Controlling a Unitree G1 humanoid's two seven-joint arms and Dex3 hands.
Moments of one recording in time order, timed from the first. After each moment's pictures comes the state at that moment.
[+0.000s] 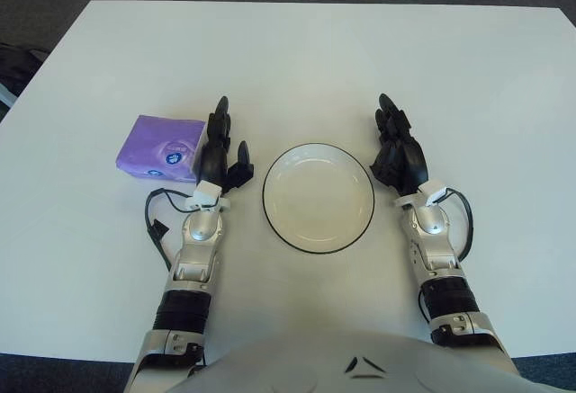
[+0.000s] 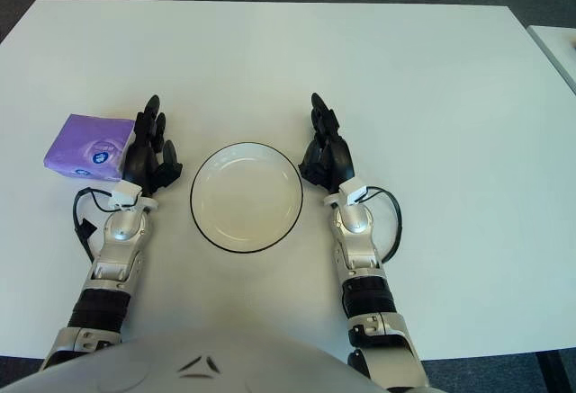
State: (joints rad) left arm -0.01 0.05 0.00 0.10 0.11 -0.11 0.10; right arm -0.10 -0.03 0.02 0.27 0.02 -0.43 0.10
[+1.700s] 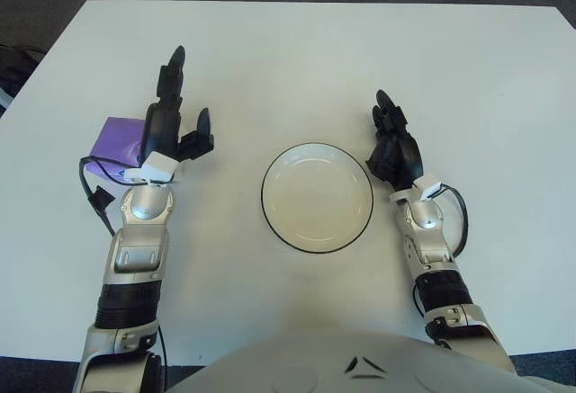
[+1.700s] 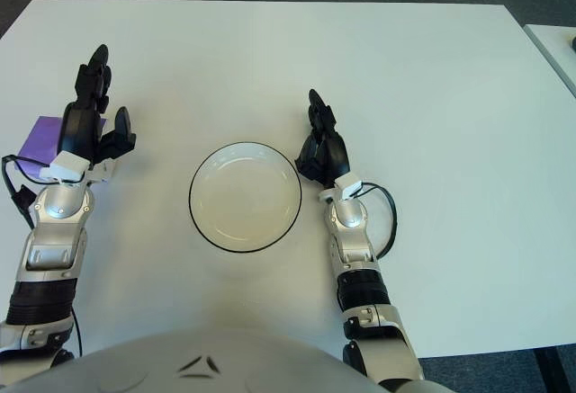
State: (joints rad) left arm -0.07 0.28 0.12 -0.22 0.19 -0.14 0.03; right arm -0.15 -0.01 0.03 0.32 0.02 -0.44 0.08
